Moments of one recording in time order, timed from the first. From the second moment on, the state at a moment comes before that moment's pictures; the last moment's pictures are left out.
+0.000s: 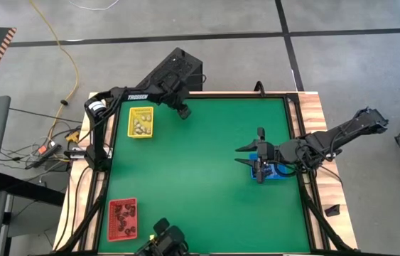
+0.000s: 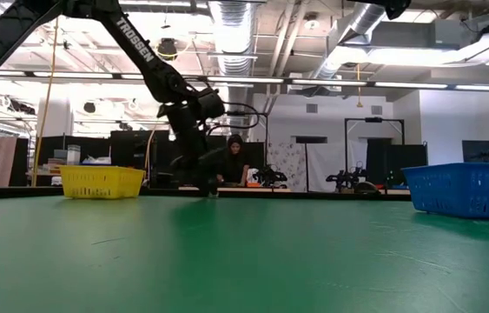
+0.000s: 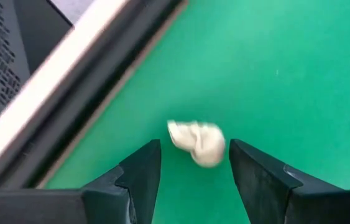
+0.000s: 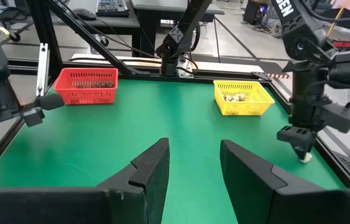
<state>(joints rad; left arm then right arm) 0.73 2.00 1.31 -0.28 0.05 0.07 0.40 0.92 0.80 -0.15 0.50 0.05</state>
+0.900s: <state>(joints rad) 0.63 2.01 1.34 -0.27 -0.21 -0.25 0.40 0.92 0.80 -0.15 0.50 0.09</state>
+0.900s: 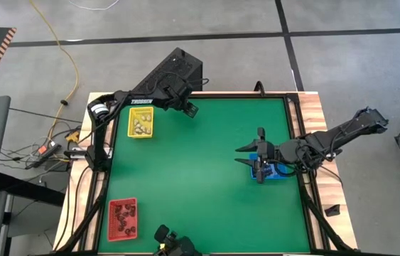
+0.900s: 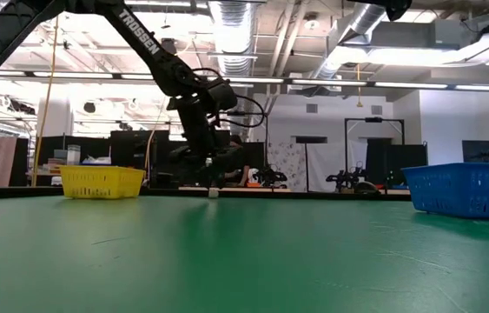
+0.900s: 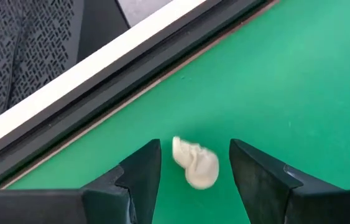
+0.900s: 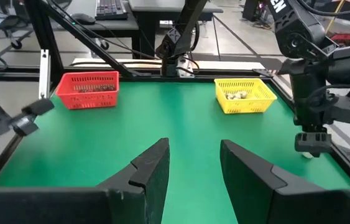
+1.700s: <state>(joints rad) 0.63 2.06 1.34 -0.31 -0.16 -0.34 0.45 0.92 0.80 -0.15 0.50 0.11</state>
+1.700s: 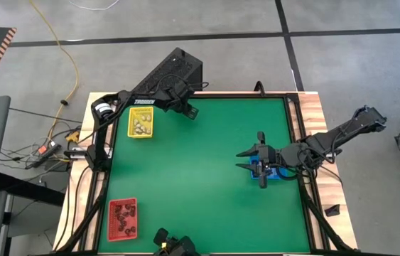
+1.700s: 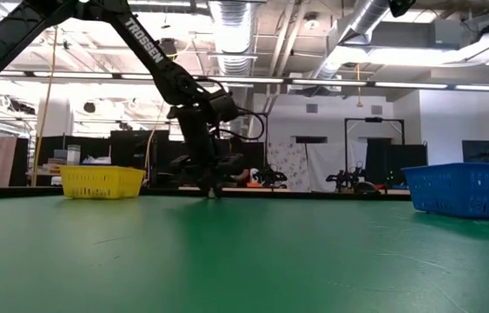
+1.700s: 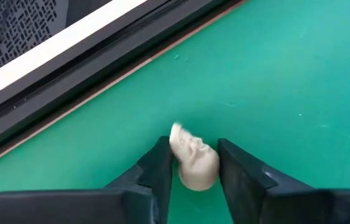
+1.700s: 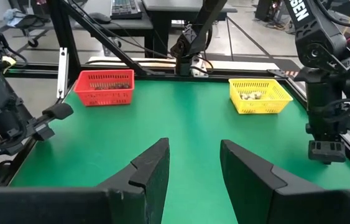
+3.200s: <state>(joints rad) 0.61 1.29 0.81 -0.77 -0.35 -0.21 0.39 1.00 0.80 -0.16 0.50 0.09</state>
